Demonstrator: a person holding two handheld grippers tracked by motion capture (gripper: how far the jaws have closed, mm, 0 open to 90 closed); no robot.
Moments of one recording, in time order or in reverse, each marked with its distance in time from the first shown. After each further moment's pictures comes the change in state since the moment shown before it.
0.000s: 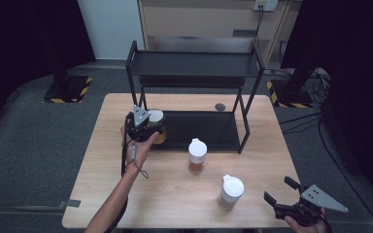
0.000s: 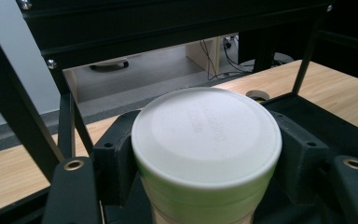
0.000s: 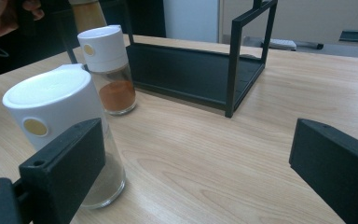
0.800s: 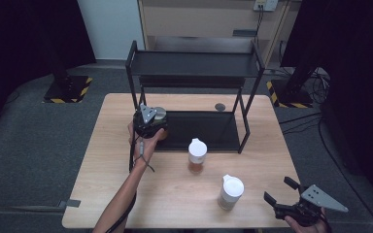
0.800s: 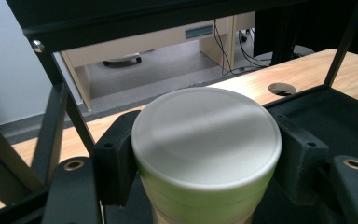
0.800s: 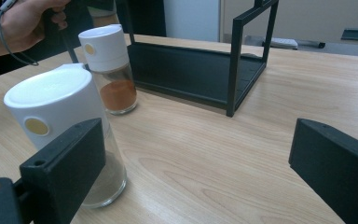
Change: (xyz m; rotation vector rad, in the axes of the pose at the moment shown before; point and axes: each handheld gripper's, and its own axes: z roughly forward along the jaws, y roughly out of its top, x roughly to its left) left arm -0.007 -0.013 0.034 0.017 0.054 0.001; right arm -0.001 0.000 0.000 0.004 0.005 0.005
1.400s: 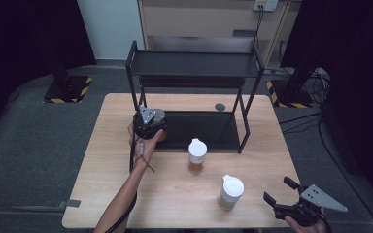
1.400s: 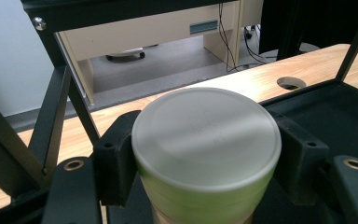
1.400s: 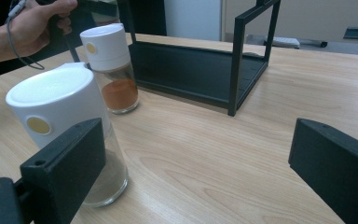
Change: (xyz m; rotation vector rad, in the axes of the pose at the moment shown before) left arm 0.002 -0.009 0.006 0.009 0.022 -0.008; right arm -0.001 0.000 0.000 0.001 0.006 -0.002
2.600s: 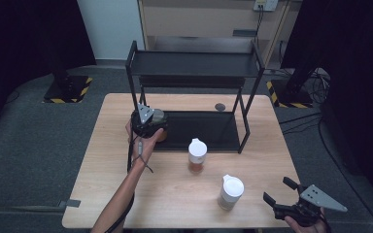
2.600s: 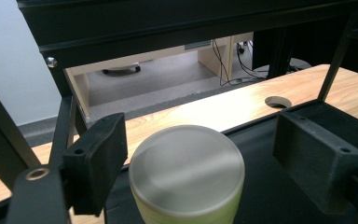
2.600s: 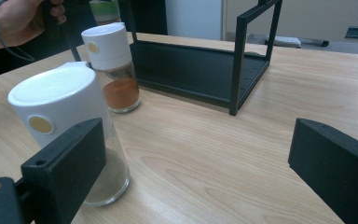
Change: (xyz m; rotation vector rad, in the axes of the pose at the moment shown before) left arm 0.003 0.013 -0.015 -0.046 -0.026 -0.006; right arm 0.000 0.001 0.000 0.004 0.003 -0.002
